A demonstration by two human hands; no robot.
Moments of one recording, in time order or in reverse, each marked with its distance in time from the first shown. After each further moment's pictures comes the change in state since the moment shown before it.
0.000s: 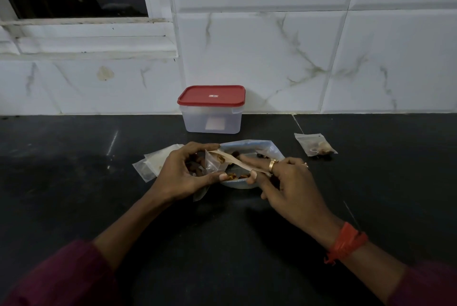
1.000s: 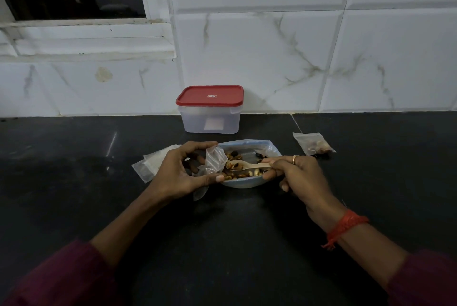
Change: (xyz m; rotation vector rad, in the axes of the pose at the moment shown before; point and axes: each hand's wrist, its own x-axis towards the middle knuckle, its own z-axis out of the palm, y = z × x) left_hand 0.000 0.000 -0.005 0.013 -0.016 -0.006; right_hand 0.012 0.000 -0.016 0.633 0.011 0.778
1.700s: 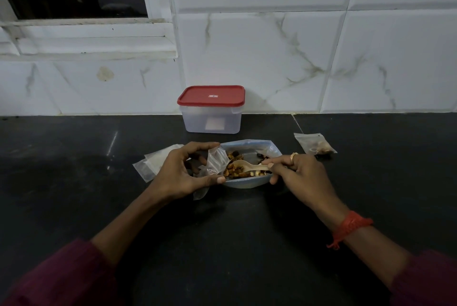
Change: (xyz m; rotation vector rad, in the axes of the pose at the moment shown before) left_hand 0.000 -0.001 -0.002 -0.004 -0.036 0.010; right_hand 0.007 0.007 -0.008 -0.333 0.007 -0.243
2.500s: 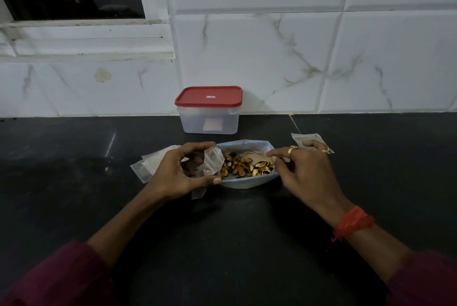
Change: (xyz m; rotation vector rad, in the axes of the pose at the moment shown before) left_hand 0.000 -0.001 -0.001 -0.041 0.003 -0.019; right_hand 0.013 0.016 -0.008 -0.490 0.253 -0.514
